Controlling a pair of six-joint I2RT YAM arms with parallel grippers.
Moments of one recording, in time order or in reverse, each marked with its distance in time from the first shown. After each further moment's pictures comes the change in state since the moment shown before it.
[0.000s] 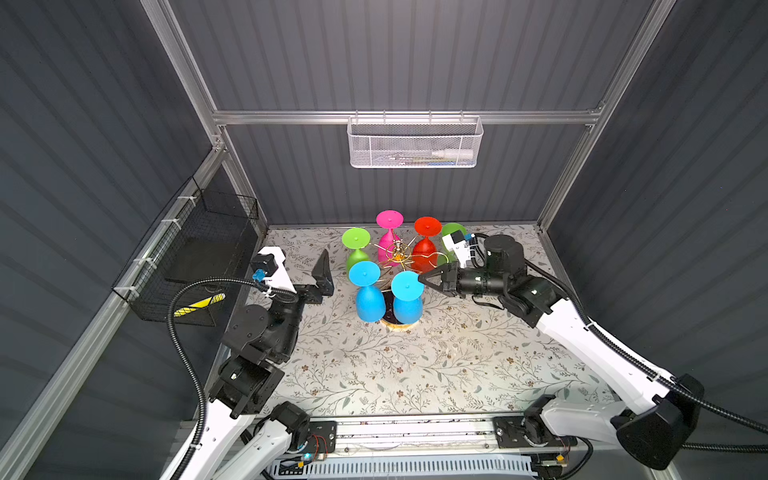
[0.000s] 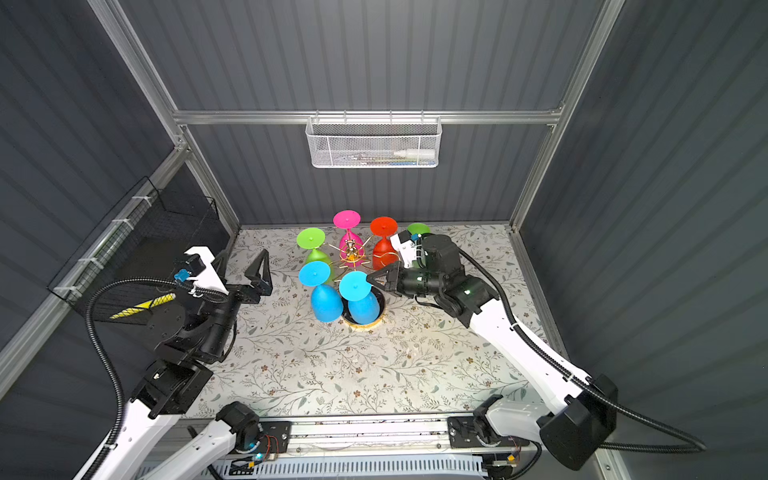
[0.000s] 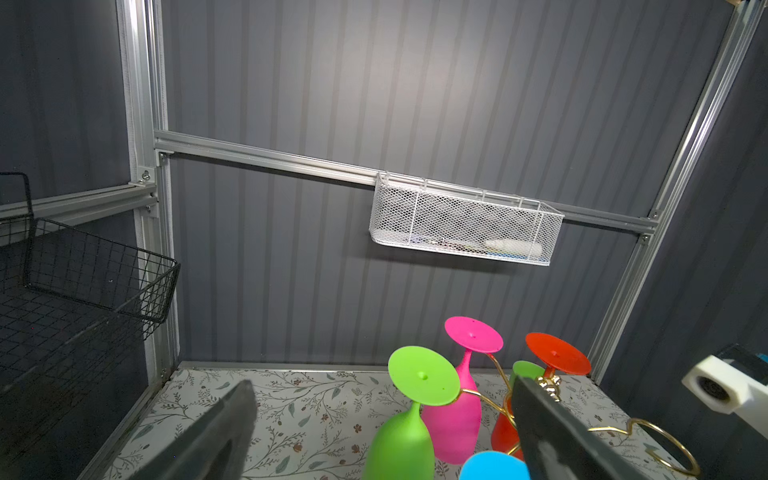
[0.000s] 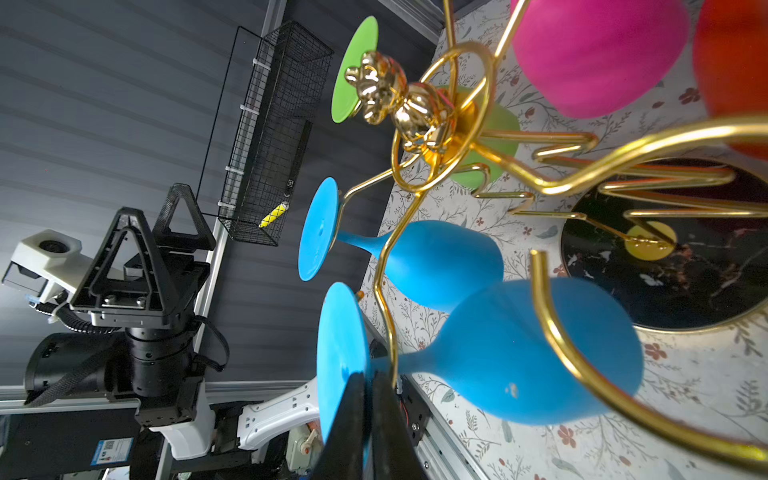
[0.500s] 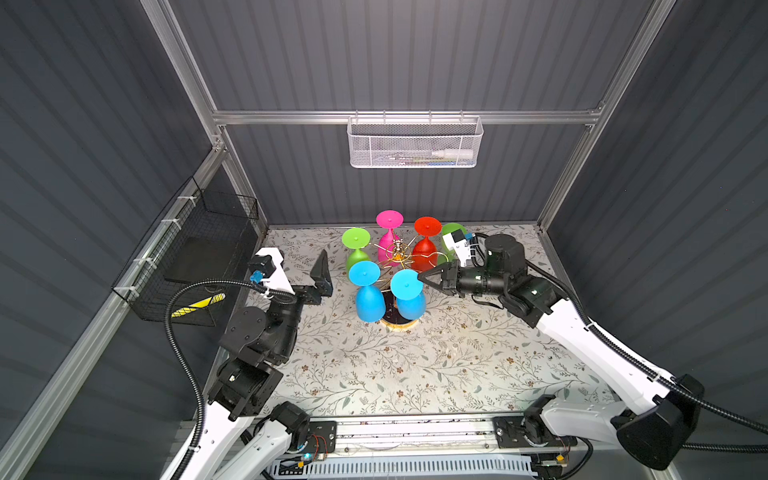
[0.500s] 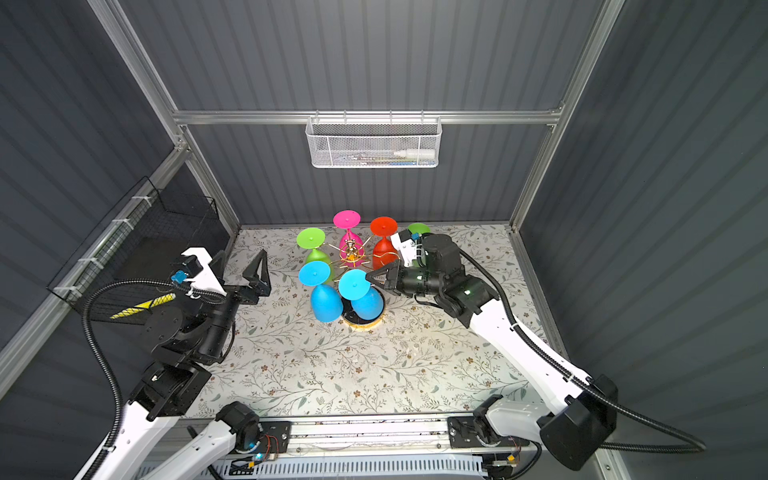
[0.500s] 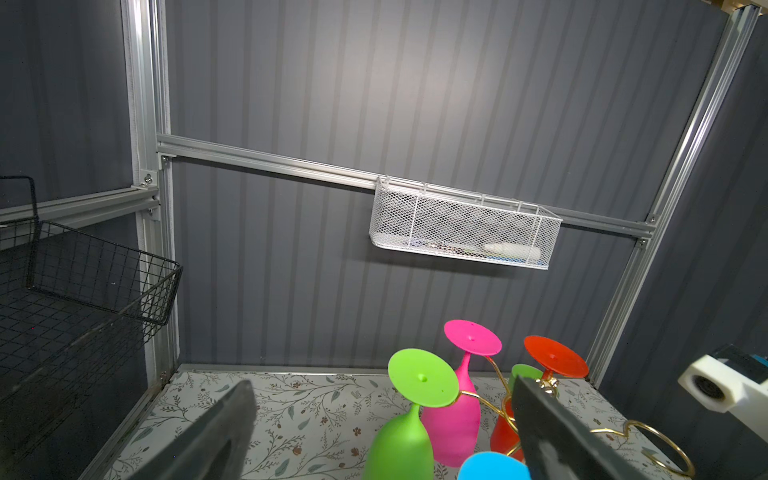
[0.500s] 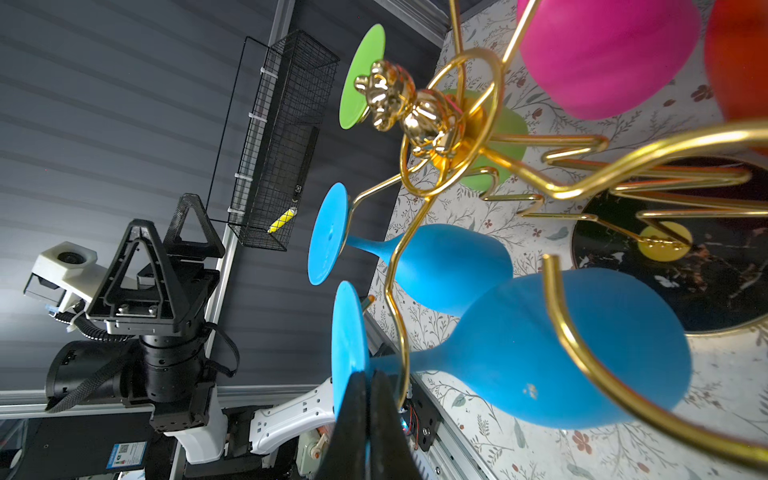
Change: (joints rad) left arm 0.000 -0.013 0.000 0.000 0.000 0.000; right arm 0.000 -0.003 0.000 0.025 0.000 0.041
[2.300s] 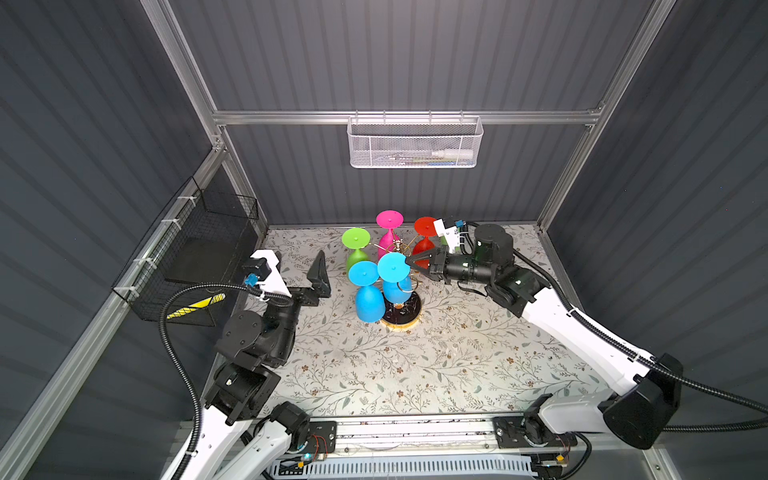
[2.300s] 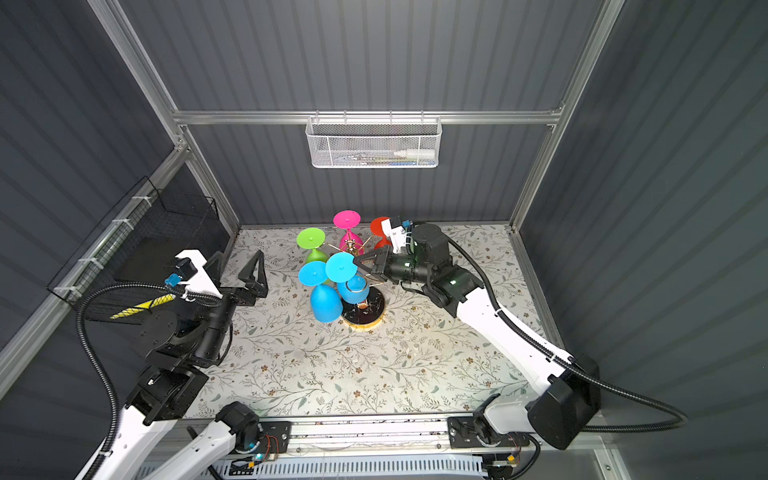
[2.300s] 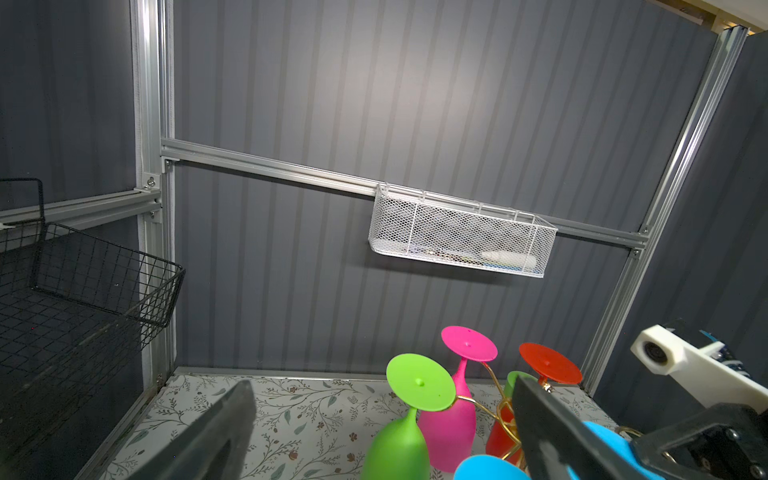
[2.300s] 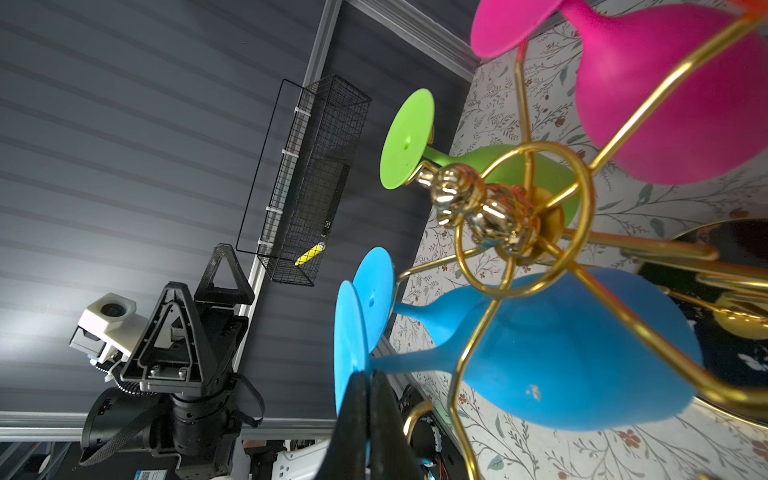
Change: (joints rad) left arm 0.000 -0.020 -0.001 0.000 0.000 -0.011; right arm 0.041 0.114 0.084 0.149 0.037 0.080
